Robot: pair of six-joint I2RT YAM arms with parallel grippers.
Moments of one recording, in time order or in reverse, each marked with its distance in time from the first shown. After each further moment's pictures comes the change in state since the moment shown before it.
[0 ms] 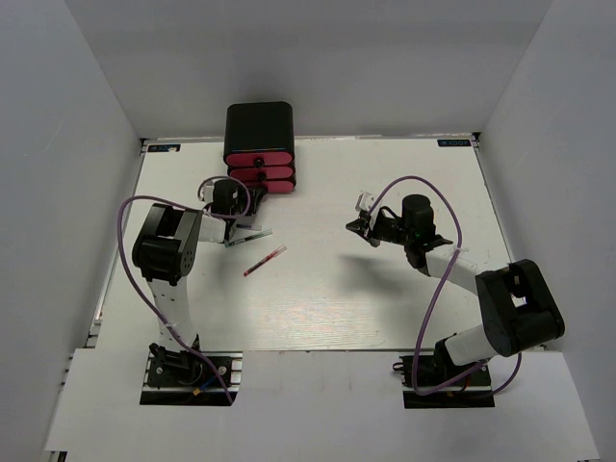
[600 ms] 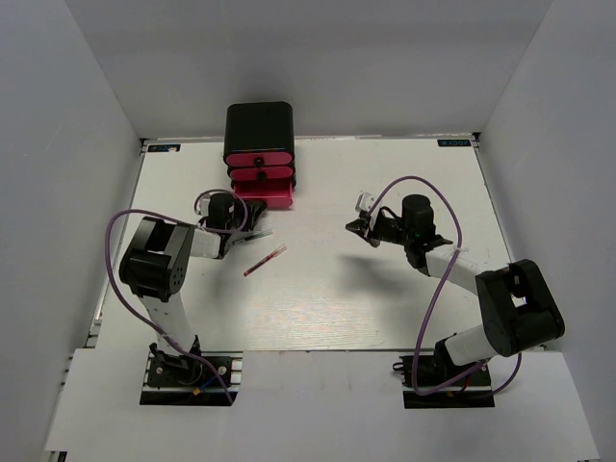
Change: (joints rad) left arm -0.011 -0.172 -0.216 -0.006 0.015 0.005; right arm 0.000 0.000 0.000 0.000 -0.008 -0.003
